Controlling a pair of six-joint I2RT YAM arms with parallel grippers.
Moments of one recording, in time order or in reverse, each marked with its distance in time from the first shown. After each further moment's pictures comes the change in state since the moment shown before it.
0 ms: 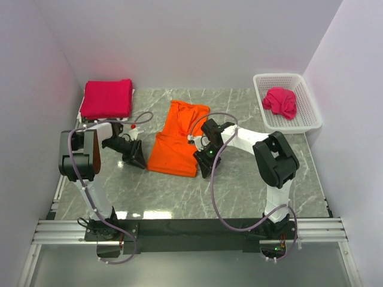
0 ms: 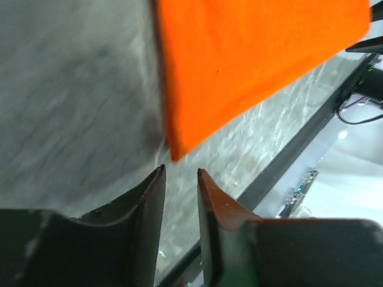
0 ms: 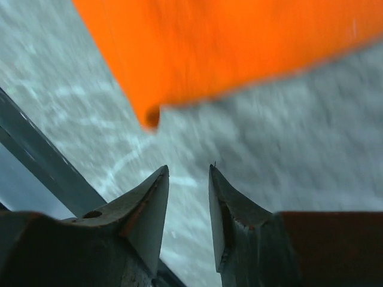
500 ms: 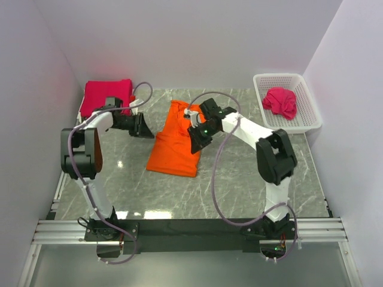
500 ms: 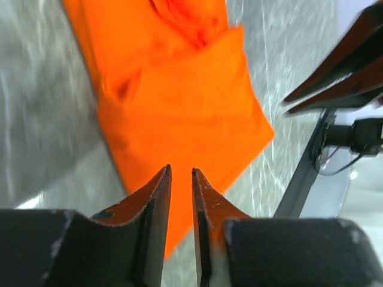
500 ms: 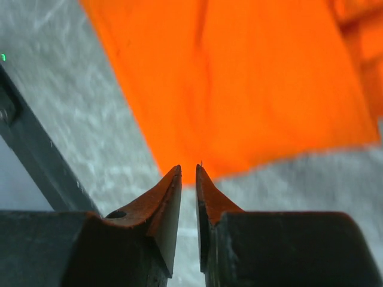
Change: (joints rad) left arm -0.009 0.004 0.216 0.228 0.208 -0.091; right arm -0.038 0.002 0.237 0.051 -0.055 0.085
